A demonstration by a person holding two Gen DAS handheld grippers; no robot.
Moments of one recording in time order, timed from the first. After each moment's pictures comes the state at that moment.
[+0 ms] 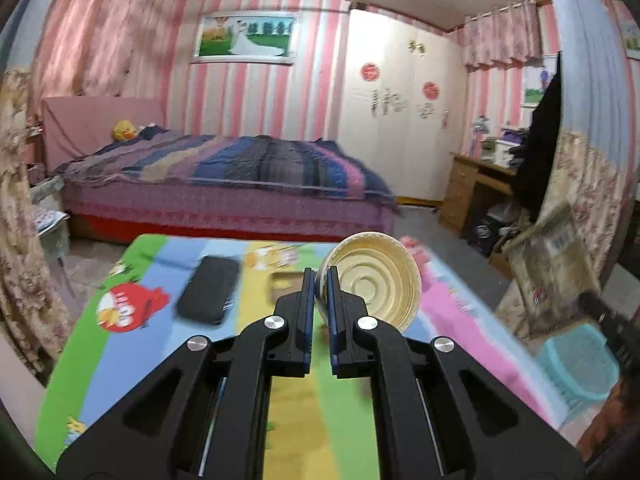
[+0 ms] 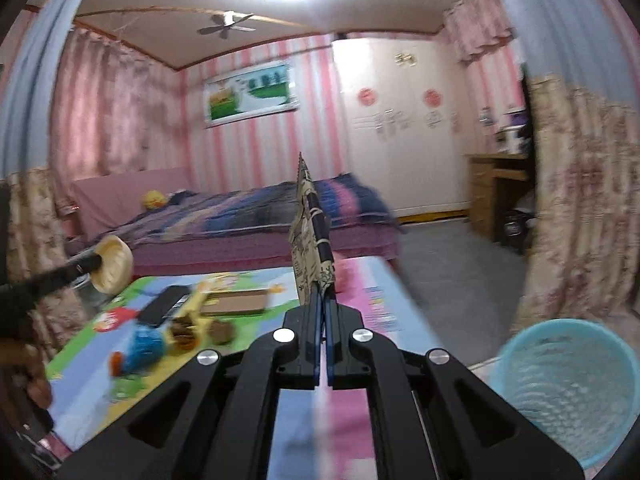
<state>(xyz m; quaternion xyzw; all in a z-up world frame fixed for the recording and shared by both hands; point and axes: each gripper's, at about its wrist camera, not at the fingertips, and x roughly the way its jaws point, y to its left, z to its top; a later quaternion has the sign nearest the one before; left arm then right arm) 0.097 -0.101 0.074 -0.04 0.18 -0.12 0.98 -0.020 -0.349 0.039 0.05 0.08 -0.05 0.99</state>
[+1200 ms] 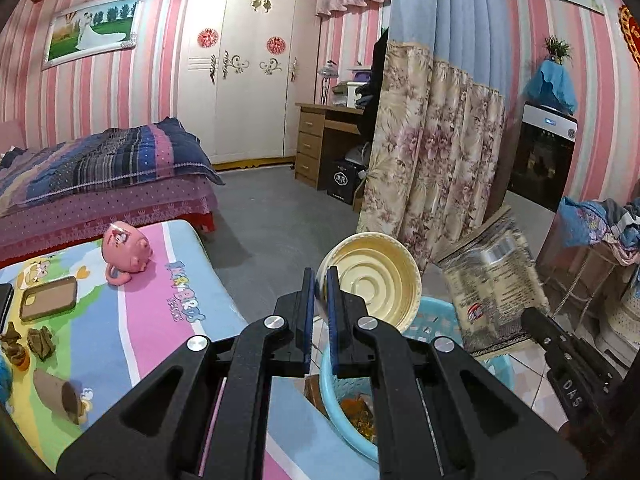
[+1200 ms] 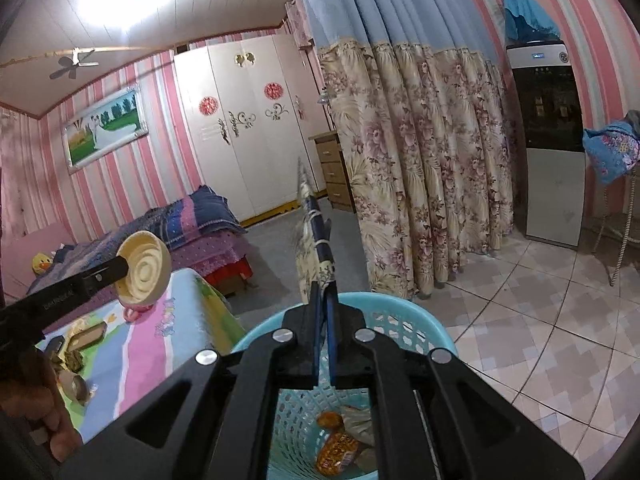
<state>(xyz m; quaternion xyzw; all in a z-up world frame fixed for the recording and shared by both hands) 0.056 -0.431 0.054 0.04 0.22 -0.35 0.91 -0.113 -0.566 0.017 0.16 0.10 -0.28 0.94</state>
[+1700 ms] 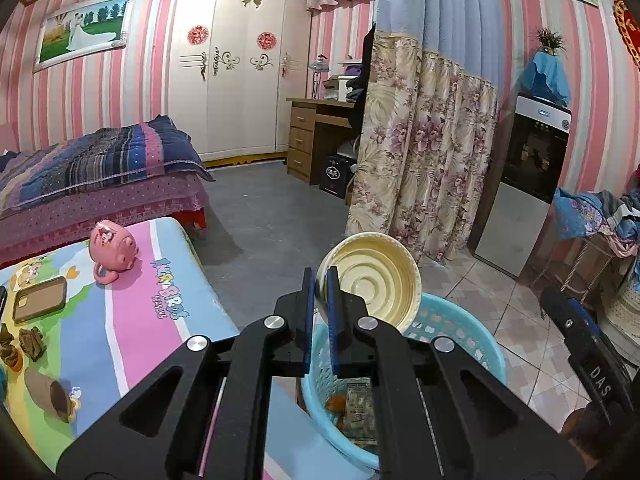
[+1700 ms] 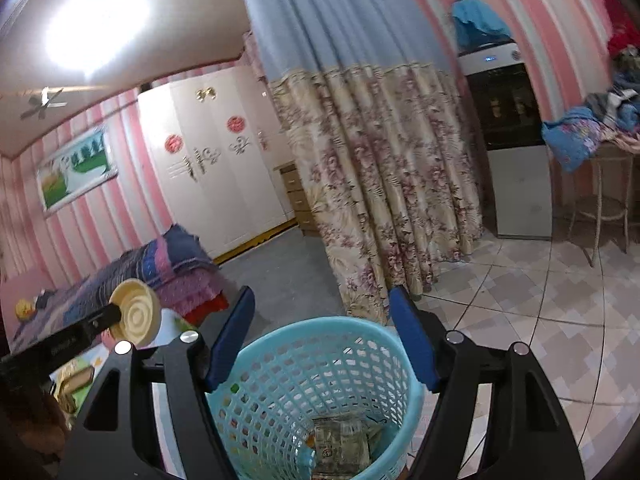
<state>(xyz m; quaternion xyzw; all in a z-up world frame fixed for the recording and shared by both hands) 0.050 -0.448 0.051 0.05 0.23 -0.36 0.90 -0.146 -0.578 0.019 0.20 0.03 -0.34 0.92</state>
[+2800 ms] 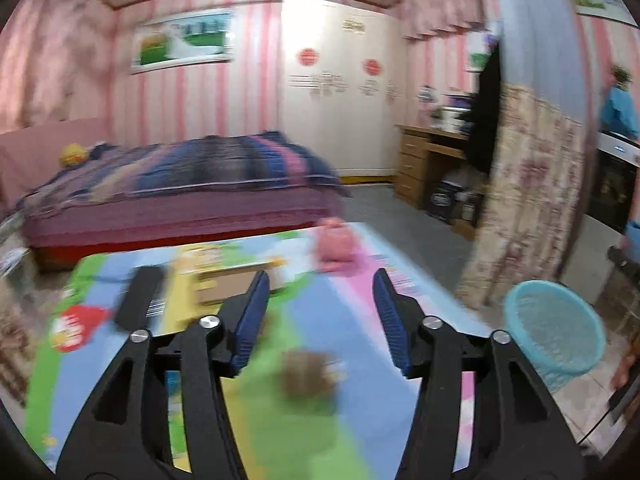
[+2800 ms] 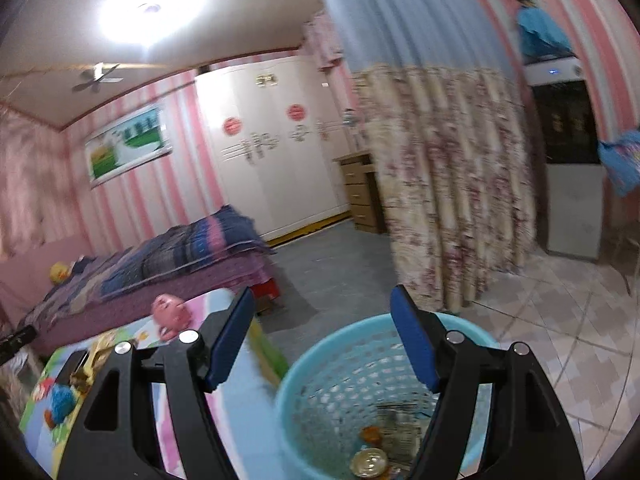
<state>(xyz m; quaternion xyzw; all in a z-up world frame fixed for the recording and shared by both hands) 0.084 -0.155 0.065 0.02 0.19 -0.18 0.96 -0.094 -0.508 0.038 0.15 0.05 -0.23 0.96</state>
